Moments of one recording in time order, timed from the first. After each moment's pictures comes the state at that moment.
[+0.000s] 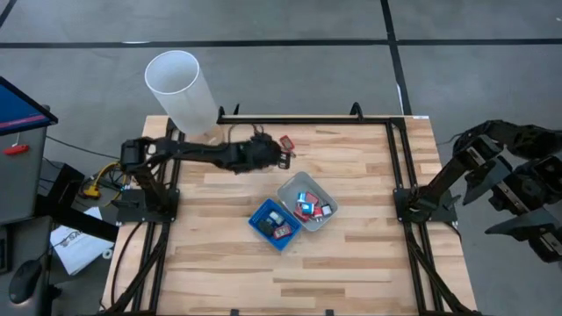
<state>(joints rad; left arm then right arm) 0.20 1.74 1.18 -0.30 -0.50 -0.97 1.18 1.34 2.19 -0.50 0.68 -0.19</state>
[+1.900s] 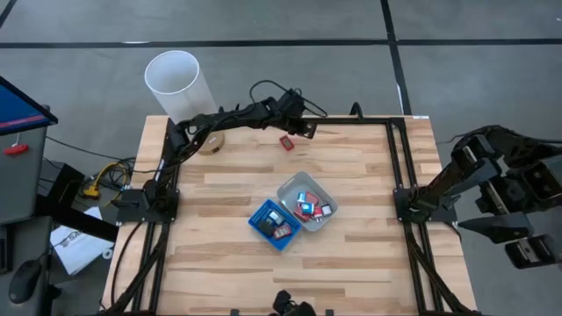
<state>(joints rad) 0.49 2.20 1.82 -0.38 0.13 -0.58 1.18 1.39 2.19 -0.41 0.87 -0.27</state>
